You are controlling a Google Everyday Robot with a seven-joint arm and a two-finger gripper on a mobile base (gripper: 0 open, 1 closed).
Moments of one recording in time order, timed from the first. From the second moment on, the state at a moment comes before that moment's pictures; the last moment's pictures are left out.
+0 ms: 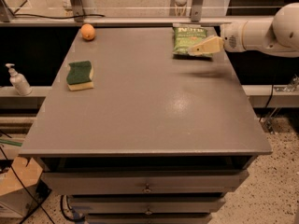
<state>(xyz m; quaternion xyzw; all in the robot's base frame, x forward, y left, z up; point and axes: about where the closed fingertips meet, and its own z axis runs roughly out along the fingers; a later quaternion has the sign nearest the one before) 0.759 -0.201 0.891 -0.33 0.77 0.19 0.51</state>
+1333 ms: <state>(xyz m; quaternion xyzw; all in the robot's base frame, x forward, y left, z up) 0.798 -0.191 0.842 -0.33 0.79 0.21 0.48</state>
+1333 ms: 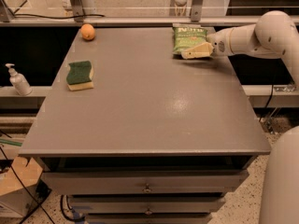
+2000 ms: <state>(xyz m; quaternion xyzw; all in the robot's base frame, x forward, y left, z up) 0.802 -0.191 0.839 -0.33 0.79 0.21 0.48</state>
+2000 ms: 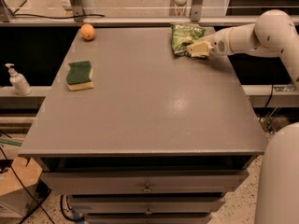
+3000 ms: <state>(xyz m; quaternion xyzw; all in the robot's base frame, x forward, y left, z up) 0.757 -0.126 0.949 -0.45 0.70 0.20 0.52</state>
